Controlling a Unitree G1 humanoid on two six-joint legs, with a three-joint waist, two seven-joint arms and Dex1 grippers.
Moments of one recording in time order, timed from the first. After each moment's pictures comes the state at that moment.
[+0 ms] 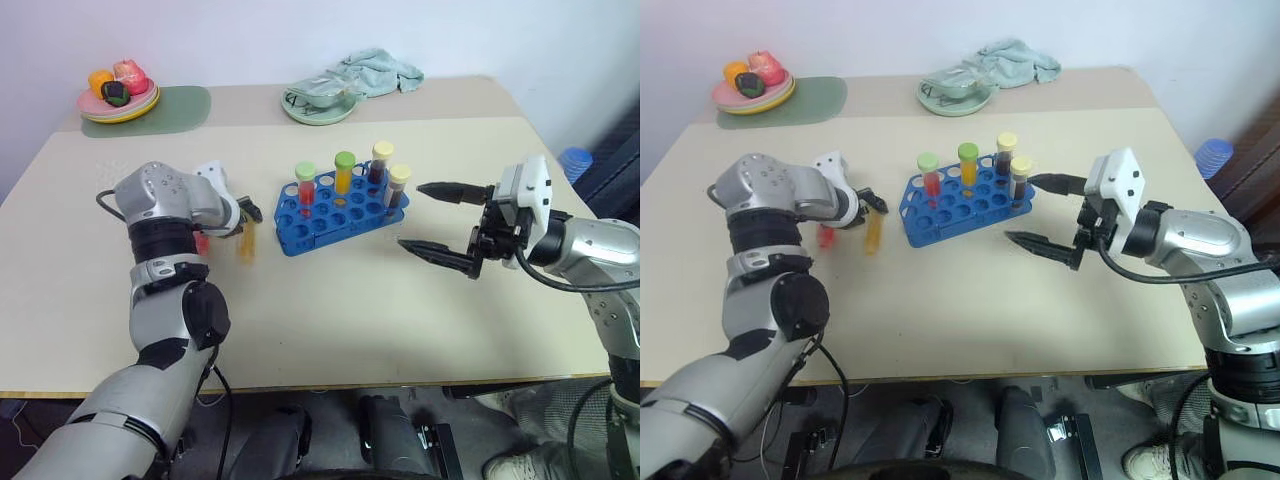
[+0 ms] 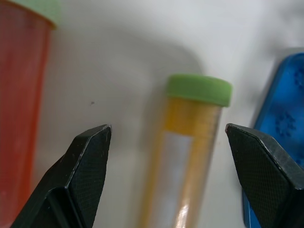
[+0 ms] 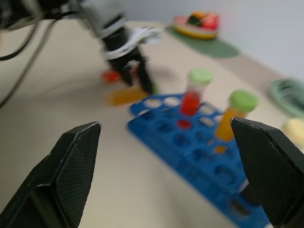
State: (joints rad) left arm -1.15 0.20 0.57 0.59 -0.31 1.45 0.31; right arm -0.36 -0.85 -0.16 -0.35 0.64 0.50 0.99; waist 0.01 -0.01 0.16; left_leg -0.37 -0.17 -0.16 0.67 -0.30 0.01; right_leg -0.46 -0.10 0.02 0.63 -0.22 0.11
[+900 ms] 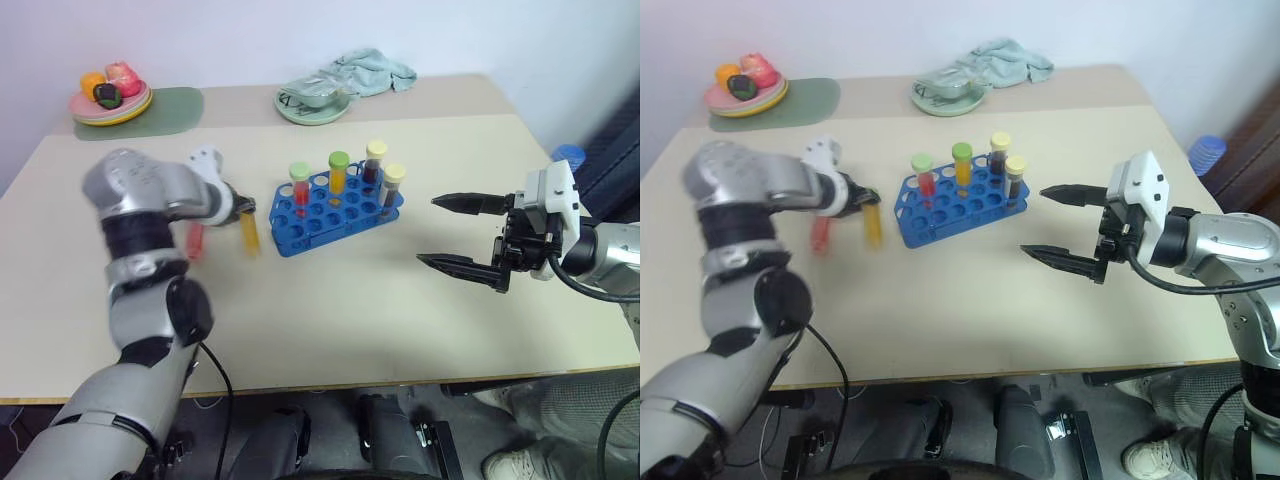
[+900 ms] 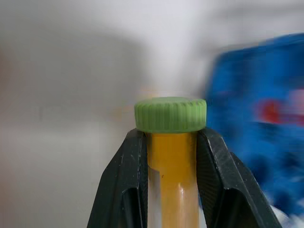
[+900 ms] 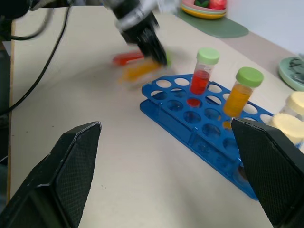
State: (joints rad) left arm -0.98 0.36 0.50 0.16 -0.62 1.60 0.03; right arm -0.29 -0.93 -0.26 -0.41 0.71 0.58 1.03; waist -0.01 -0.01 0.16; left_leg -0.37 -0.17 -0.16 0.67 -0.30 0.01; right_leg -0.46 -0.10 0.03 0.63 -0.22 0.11
